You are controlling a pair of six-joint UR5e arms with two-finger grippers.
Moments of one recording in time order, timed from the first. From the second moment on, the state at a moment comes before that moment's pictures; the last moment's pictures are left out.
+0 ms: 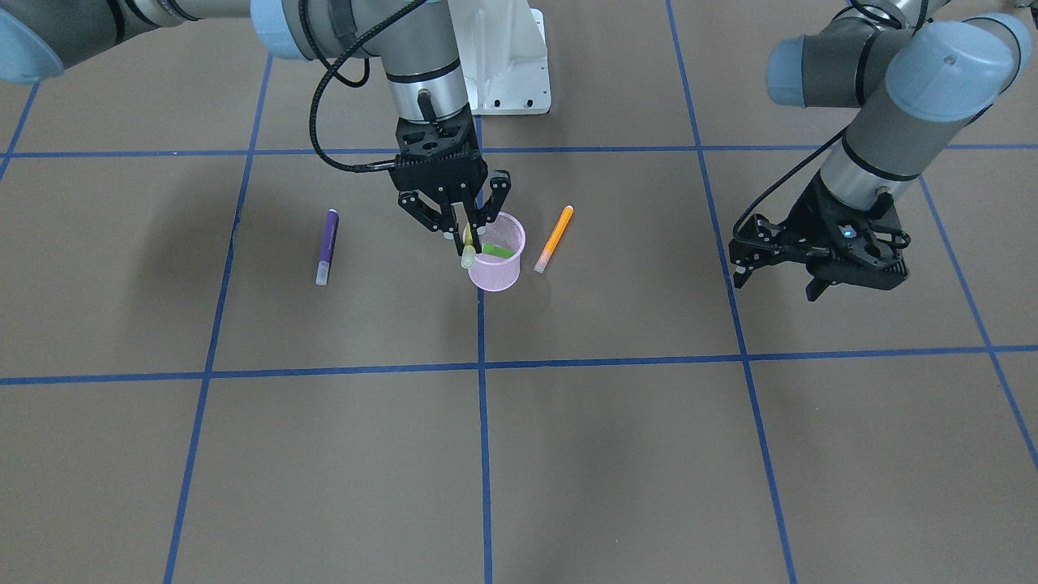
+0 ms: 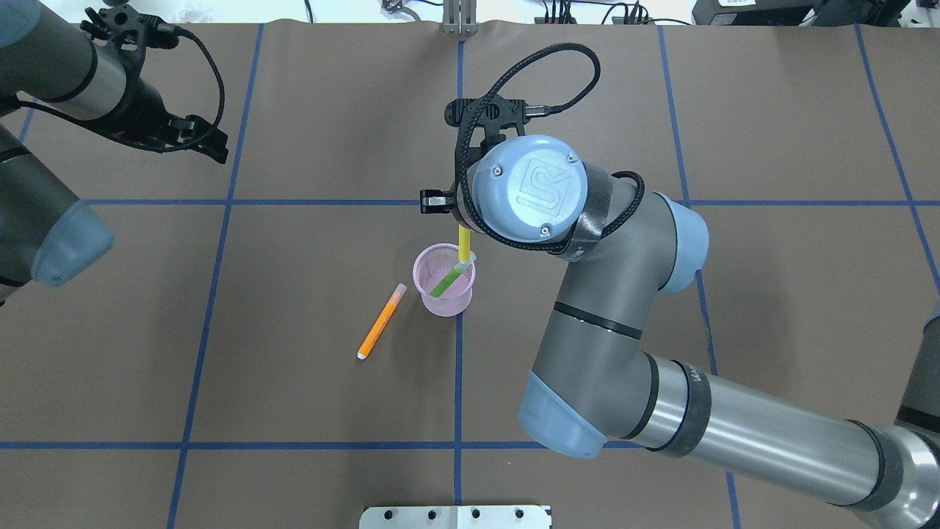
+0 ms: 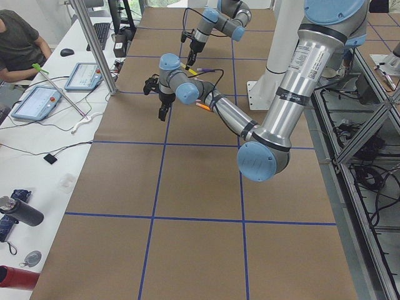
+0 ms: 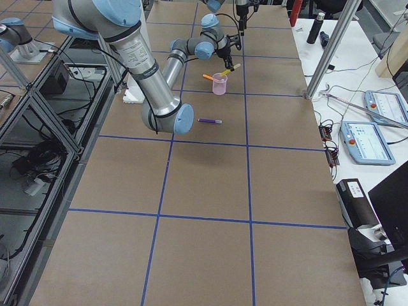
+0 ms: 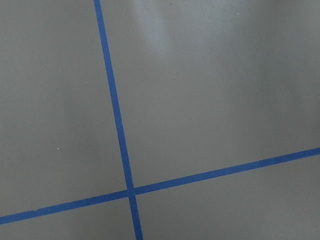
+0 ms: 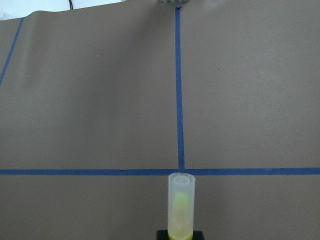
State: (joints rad) left arm -0.98 -1.96 -1.80 -1.72 -2.11 -0.70; right arm 0.49 -0.80 1.75 -1.51 1.53 1.17
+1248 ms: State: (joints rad) left arm -0.98 -1.96 -1.79 -1.72 -2.11 -0.69; right arm 0.41 -0.78 1.69 -1.50 1.43 1.14
